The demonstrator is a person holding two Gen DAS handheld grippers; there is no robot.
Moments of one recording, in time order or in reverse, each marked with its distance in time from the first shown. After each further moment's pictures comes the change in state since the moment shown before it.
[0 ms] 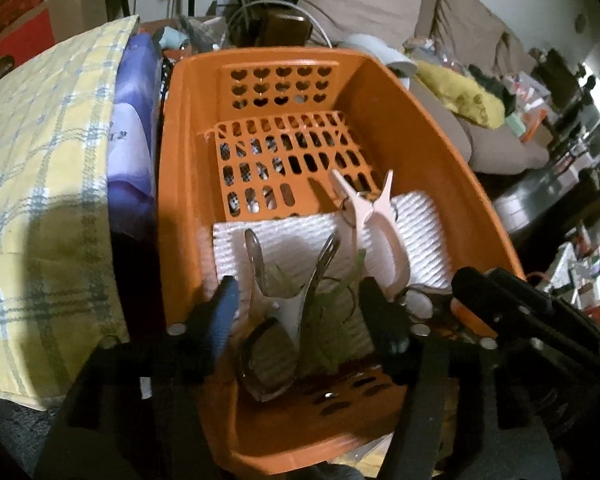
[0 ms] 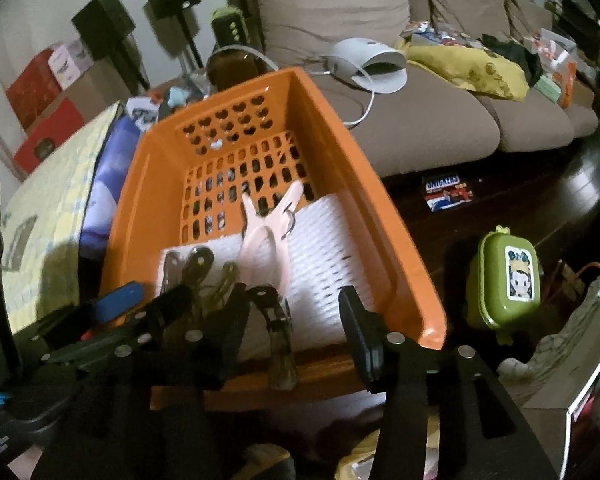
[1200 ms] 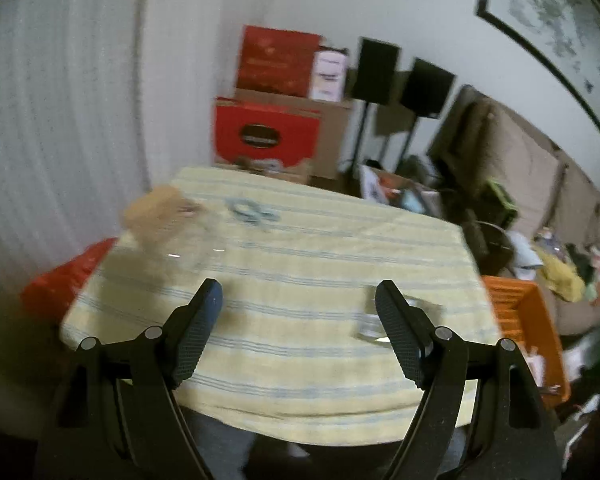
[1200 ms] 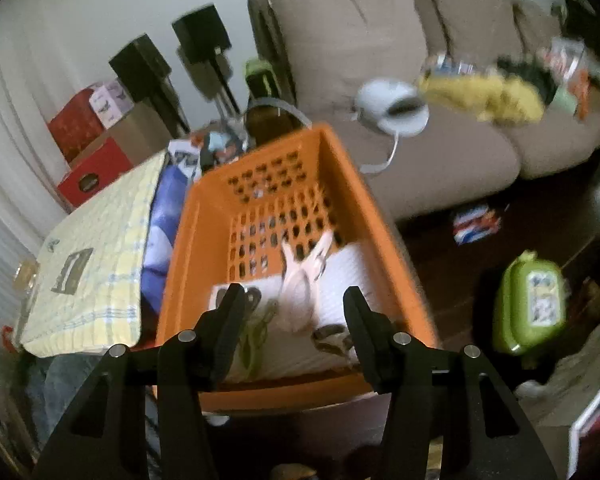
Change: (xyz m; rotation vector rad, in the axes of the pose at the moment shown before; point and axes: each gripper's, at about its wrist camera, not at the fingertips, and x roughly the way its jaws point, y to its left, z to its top) left arm -0.289 0.362 -0.016 -0.344 -0.433 0.340; right arm -0.060 0.001 0.008 -0.020 -0.153 0.119
